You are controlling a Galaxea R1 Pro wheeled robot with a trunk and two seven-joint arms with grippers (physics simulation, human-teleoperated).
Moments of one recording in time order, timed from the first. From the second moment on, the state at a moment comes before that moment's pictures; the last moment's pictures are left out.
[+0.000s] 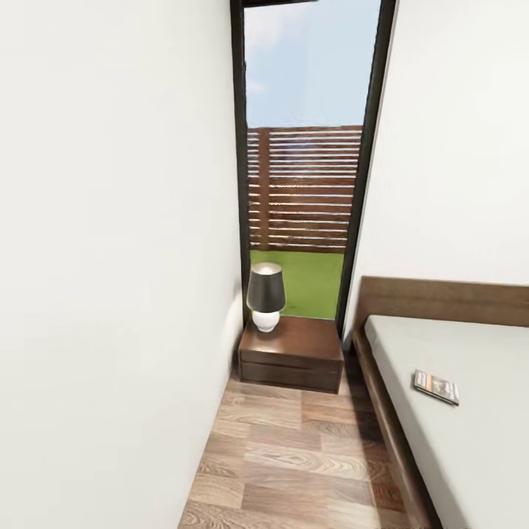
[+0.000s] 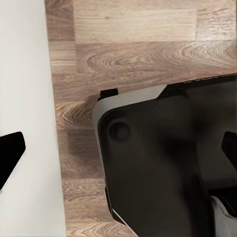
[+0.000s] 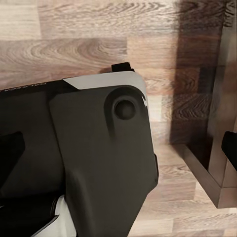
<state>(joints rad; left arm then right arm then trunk) -0.15 0.03 -0.30 -0.05 0.15 -0.05 -0.06 -0.25 0.04 -0.10 0.04 -0.07 0.09 -0.14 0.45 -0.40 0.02</state>
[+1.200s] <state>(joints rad) -0.15 0.04 -0.30 -0.05 0.15 -0.05 -0.06 -0.25 0.05 -0.10 0.04 -0.07 0.08 -0.14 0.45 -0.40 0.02</state>
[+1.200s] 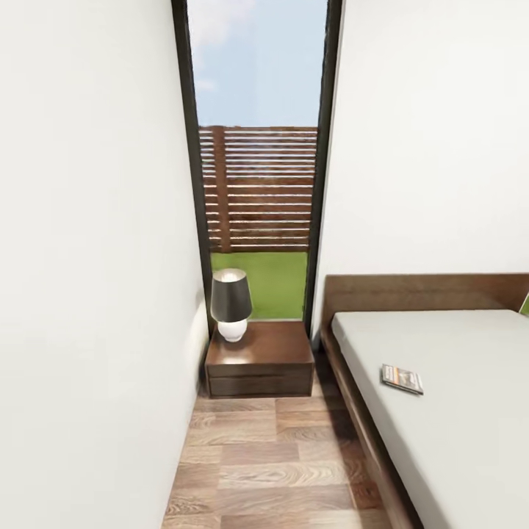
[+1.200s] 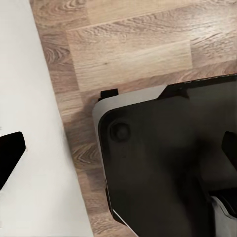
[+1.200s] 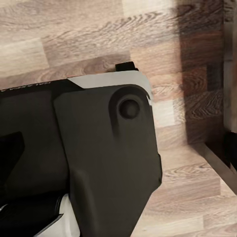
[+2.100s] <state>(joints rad) -0.15 0.03 -0.35 -0.05 0.15 -0.05 -0.06 -0.25 0.05 -0.10 0.04 -0.07 0.09 -0.14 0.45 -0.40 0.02</state>
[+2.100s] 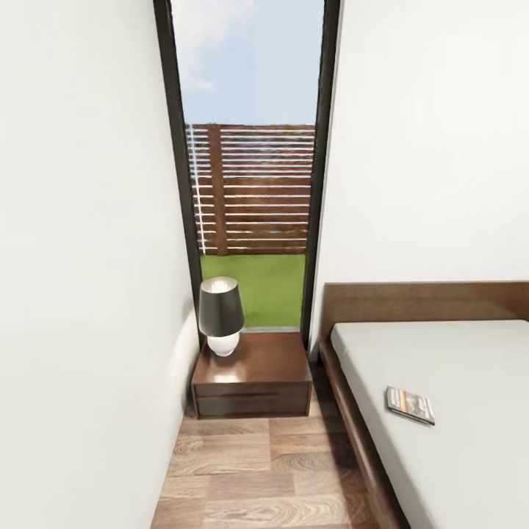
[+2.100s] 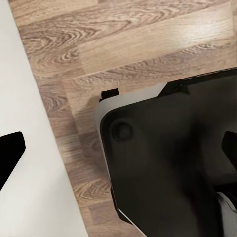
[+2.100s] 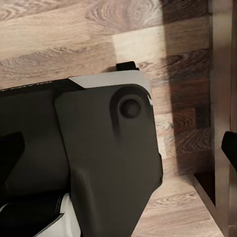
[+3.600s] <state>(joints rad) -0.15 0.03 -0.36 -0.05 0.15 -0.05 -0.06 -0.25 0.06 -0.09 0.04 -0.07 0.08 -0.13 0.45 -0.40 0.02</state>
